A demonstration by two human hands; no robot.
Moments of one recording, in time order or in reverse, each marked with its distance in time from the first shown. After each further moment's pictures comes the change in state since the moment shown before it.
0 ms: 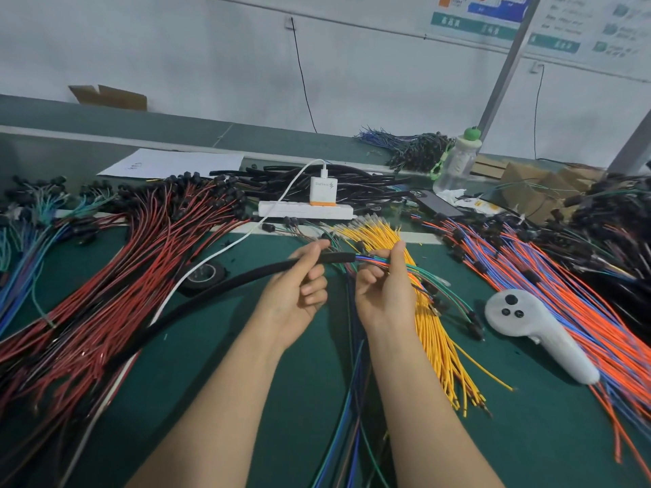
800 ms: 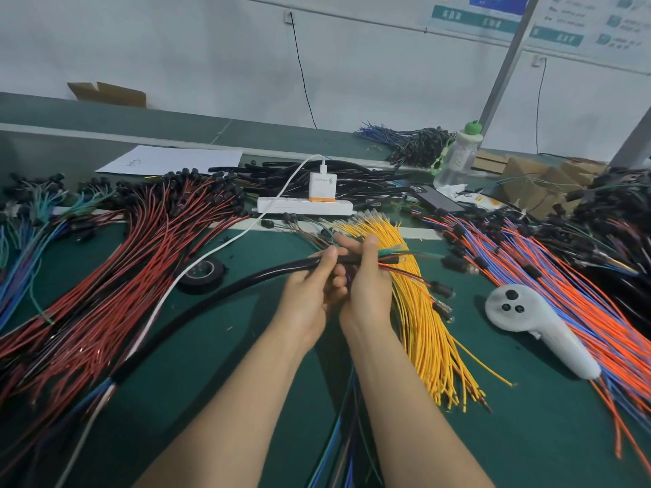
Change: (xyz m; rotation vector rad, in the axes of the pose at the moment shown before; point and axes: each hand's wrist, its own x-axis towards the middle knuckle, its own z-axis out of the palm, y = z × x) left_hand 0.000 -0.021 0.016 0.125 0.149 0.072; right_hand -0.010 0.025 0.001 -0.597 -0.014 -0.115
